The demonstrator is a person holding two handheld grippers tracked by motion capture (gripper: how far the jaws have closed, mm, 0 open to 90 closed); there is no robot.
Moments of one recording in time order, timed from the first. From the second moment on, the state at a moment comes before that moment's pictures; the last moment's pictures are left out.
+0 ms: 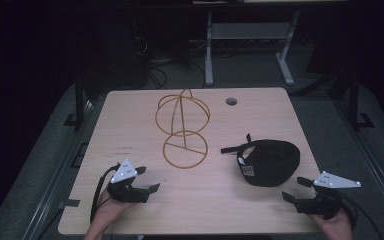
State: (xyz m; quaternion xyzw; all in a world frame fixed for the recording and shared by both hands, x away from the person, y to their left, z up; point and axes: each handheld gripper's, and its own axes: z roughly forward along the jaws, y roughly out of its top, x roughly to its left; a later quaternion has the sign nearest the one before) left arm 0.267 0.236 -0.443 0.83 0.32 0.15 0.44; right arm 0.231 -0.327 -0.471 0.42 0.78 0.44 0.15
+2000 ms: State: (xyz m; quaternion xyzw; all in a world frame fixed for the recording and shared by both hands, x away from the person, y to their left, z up) left arm 0.282 0.087 -0.387 0.88 0.15 0.07 0.45; right arm 0.229 -0.326 -0.465 0.42 0.77 0.45 0.15
